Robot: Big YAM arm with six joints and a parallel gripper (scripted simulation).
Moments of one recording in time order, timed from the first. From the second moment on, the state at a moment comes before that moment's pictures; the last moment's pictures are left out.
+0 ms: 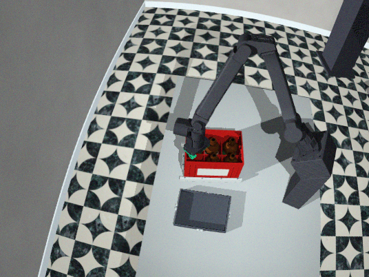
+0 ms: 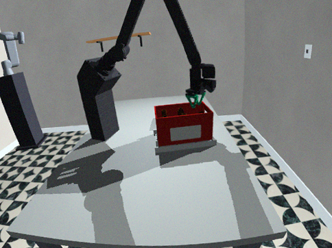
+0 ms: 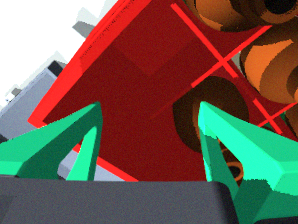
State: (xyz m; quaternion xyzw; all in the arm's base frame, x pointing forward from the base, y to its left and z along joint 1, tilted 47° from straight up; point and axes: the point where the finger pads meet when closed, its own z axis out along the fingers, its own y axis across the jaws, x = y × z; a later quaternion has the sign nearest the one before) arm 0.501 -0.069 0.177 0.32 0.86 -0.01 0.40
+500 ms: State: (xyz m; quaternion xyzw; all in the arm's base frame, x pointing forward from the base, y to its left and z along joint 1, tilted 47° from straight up) arm 0.511 -0.074 0.166 0.32 0.86 -0.01 0.40
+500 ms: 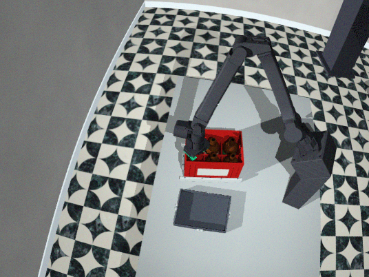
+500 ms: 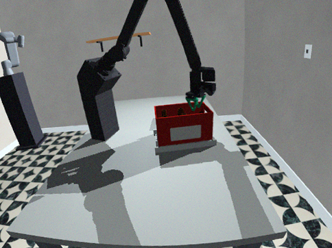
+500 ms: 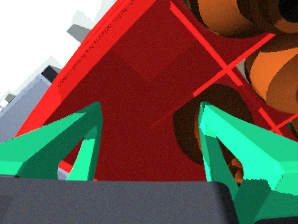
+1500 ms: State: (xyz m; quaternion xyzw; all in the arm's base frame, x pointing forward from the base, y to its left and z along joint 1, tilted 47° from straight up) arm 0.516 -0.075 0.163 0.32 0.86 -0.01 0.40
